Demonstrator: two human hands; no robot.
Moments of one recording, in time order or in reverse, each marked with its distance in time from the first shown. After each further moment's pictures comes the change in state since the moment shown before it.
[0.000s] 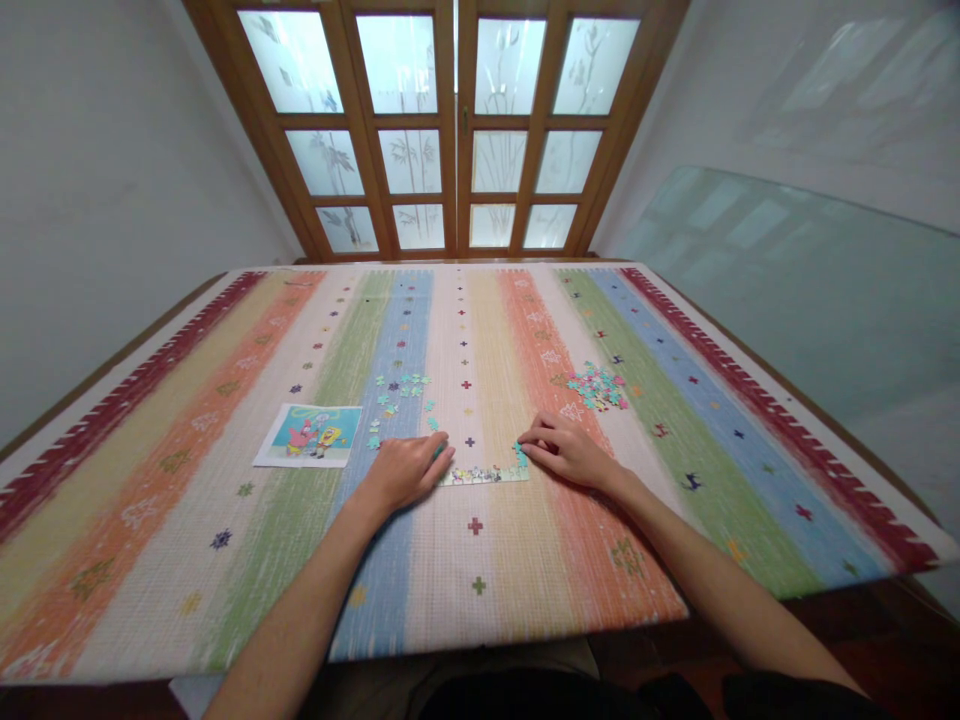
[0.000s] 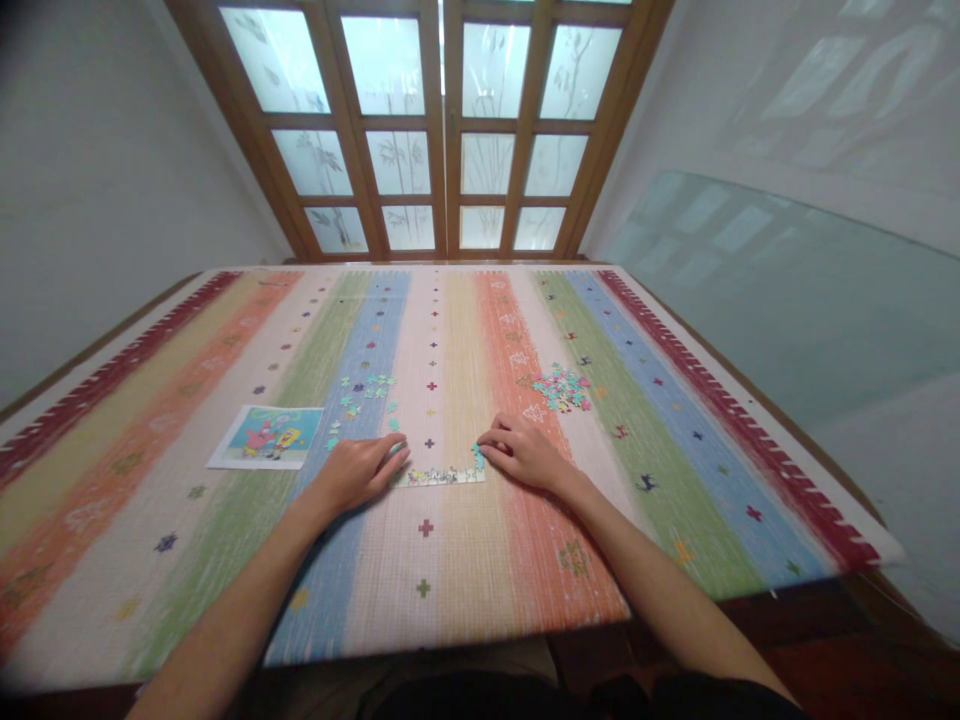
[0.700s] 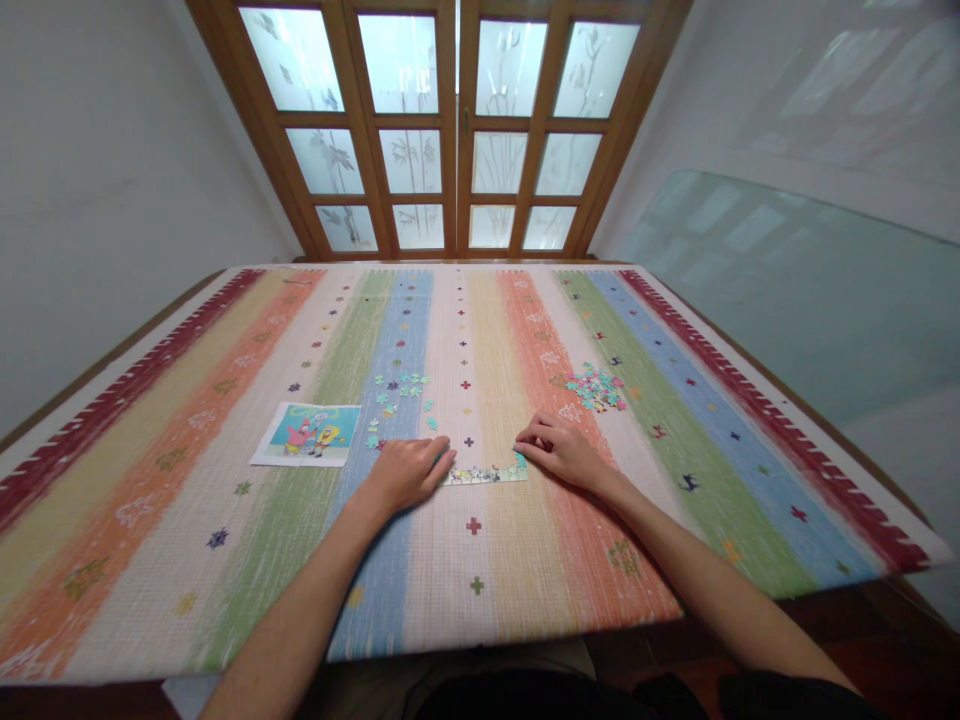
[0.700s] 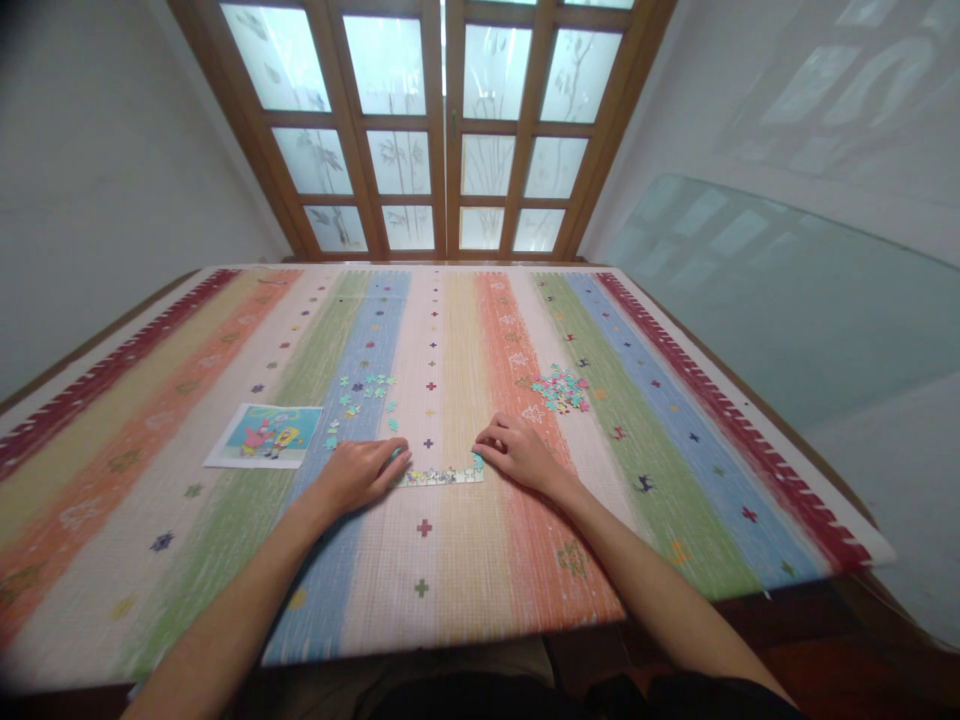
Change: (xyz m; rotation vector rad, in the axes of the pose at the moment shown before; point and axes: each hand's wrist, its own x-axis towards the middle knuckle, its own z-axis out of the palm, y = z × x) left_hand -0.001 0.003 0.003 -0.012 0.056 0.062; right_hand 0.003 -0.002 0.008 0.017 0.064 0.089
